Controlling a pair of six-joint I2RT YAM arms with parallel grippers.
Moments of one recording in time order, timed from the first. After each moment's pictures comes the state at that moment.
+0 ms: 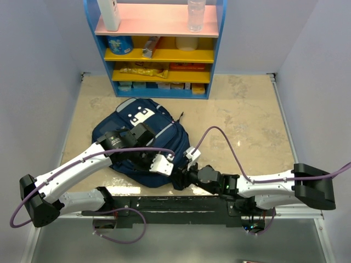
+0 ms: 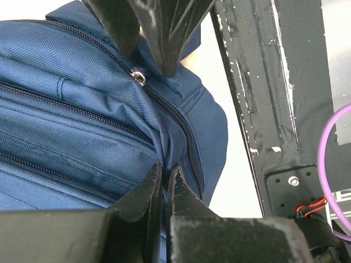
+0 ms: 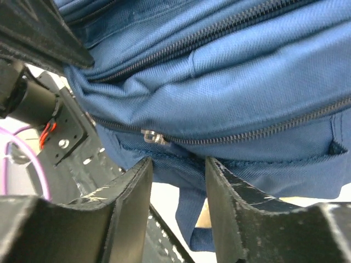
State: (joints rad) left arm -0.86 1.13 1.07 -1.09 0.40 0.94; right arm 1.34 1.15 0.35 0.49 0.35 0.52
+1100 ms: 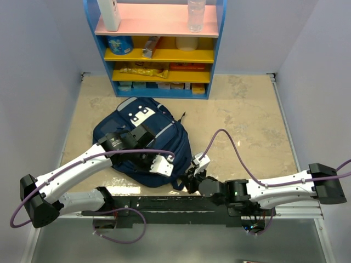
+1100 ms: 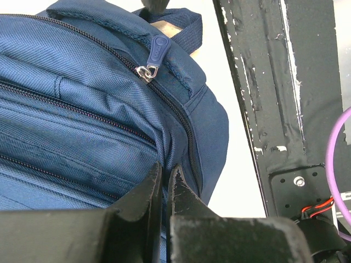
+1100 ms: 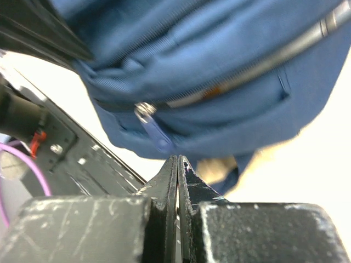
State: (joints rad) left arm -0.86 1.12 1.04 -1.06 0.38 0.95; right arm 1.55 1.00 0.43 0.15 0.72 0.67
